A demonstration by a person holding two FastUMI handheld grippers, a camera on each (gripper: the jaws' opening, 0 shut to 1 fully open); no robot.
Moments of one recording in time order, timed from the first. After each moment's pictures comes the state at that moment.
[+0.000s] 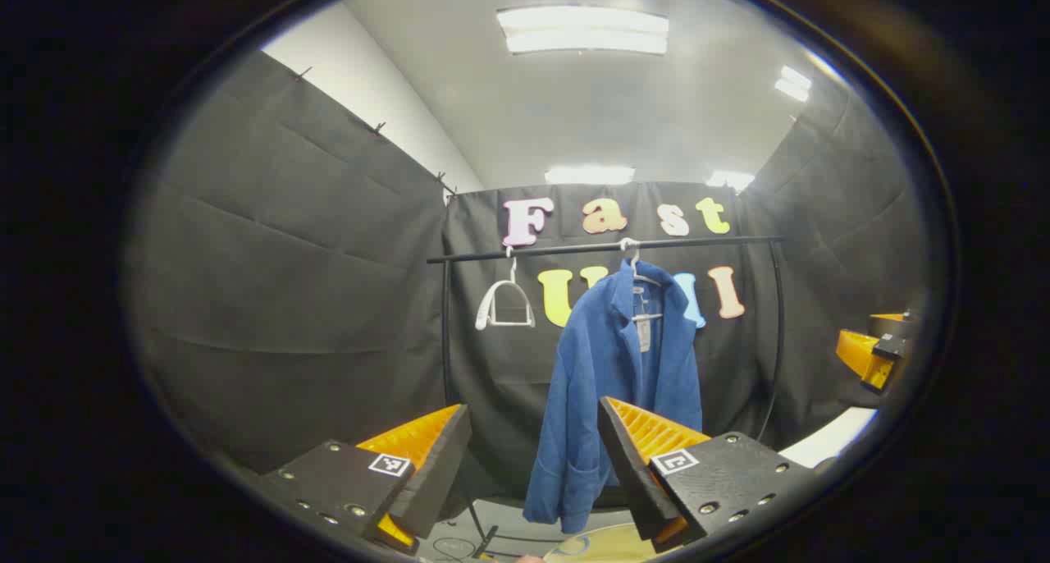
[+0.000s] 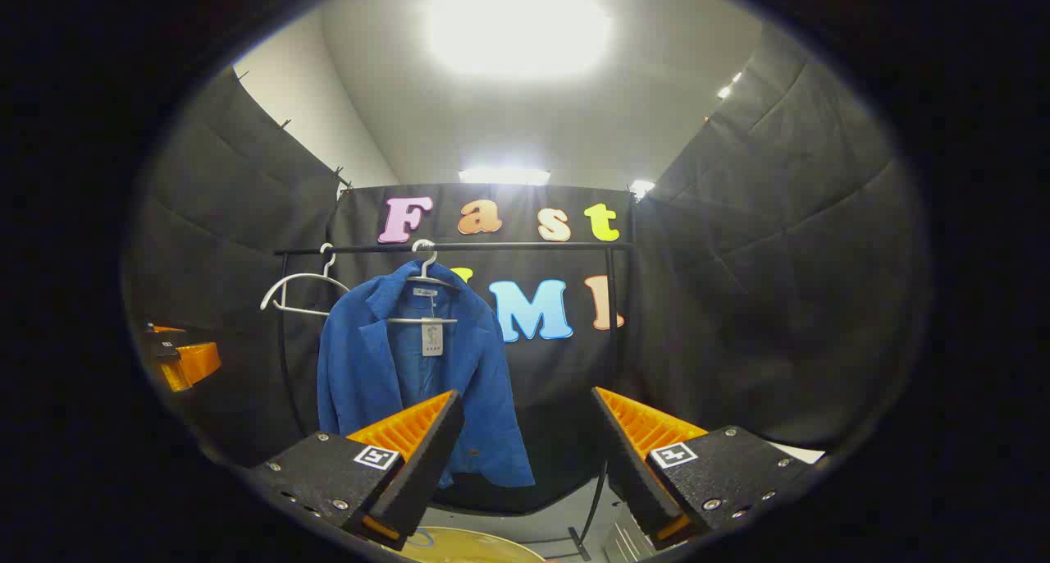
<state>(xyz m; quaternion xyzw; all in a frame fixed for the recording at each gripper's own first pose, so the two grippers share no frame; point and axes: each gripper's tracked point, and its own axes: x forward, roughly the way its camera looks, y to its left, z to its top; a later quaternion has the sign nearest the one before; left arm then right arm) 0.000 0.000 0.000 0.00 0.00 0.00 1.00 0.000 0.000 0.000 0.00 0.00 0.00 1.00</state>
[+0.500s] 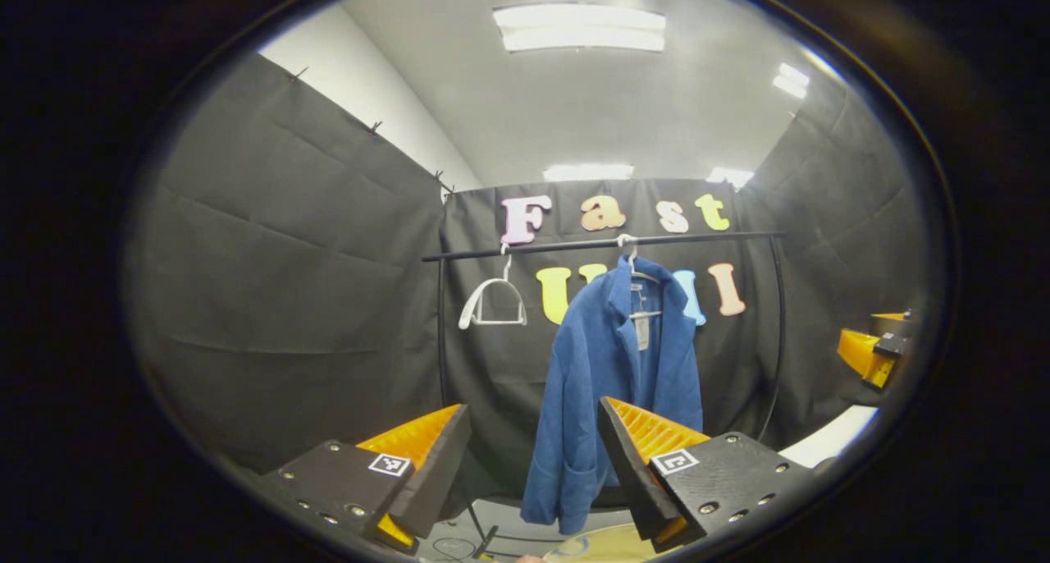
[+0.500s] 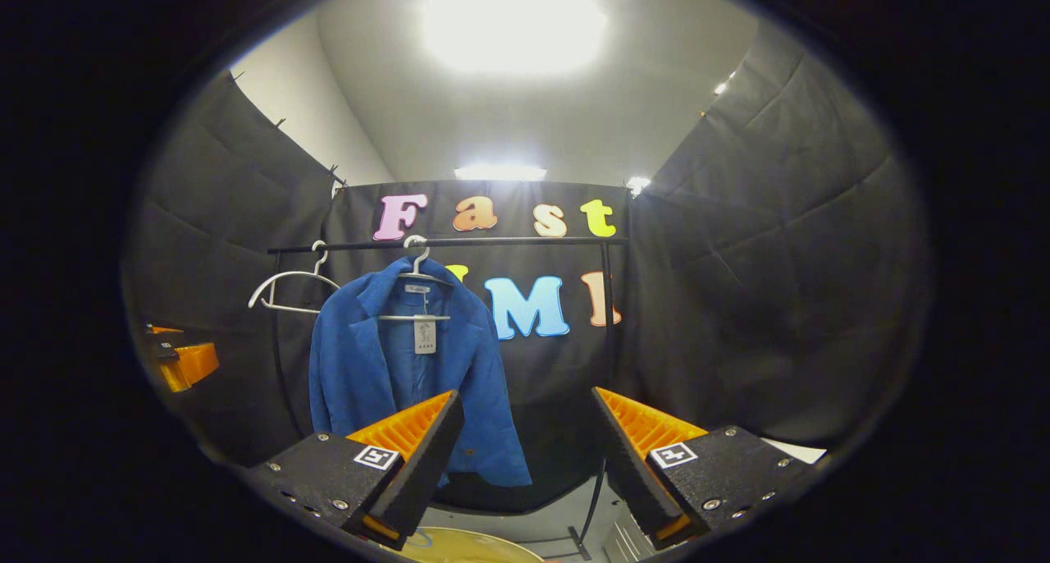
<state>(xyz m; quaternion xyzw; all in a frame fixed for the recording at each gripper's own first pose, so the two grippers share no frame) 0.025 -0.007 -0.002 0.01 0.00 0.00 1.00 0.011 -0.008 -0.006 0.01 0.00 0.00 1.00</state>
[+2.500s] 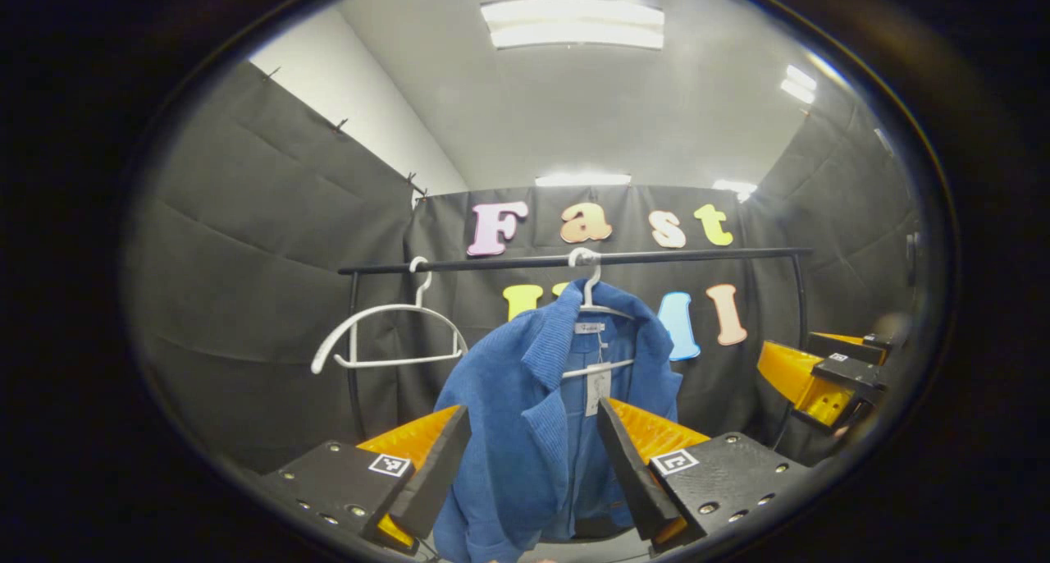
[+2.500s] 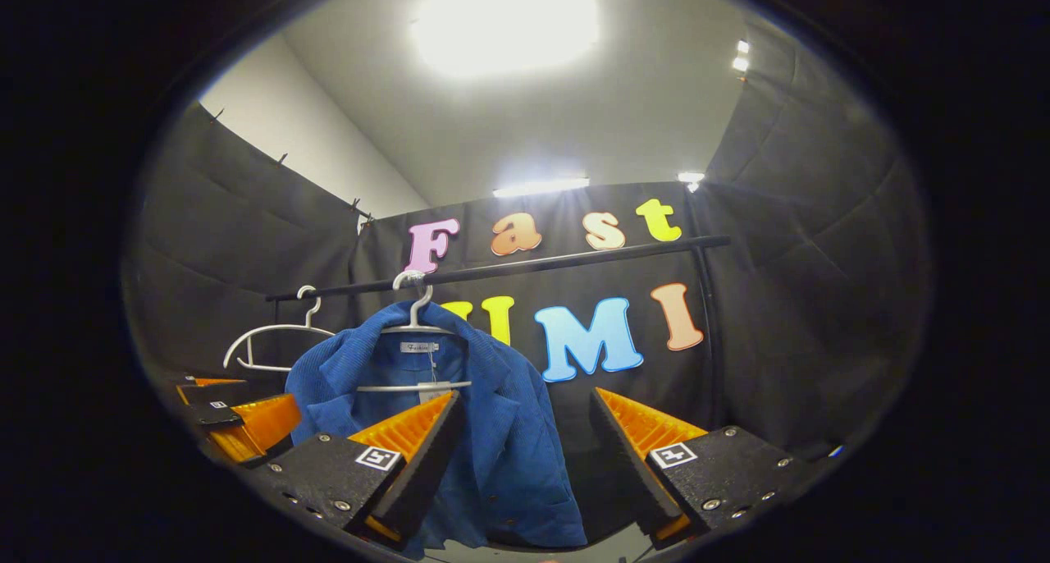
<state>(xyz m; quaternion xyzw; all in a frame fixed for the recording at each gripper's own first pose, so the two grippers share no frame) 0.219 -0.142 0.034 -0.01 -0.02 -0.01 1.00 0.235 0.026 0.034 0.06 -0.04 0.12 0.99</state>
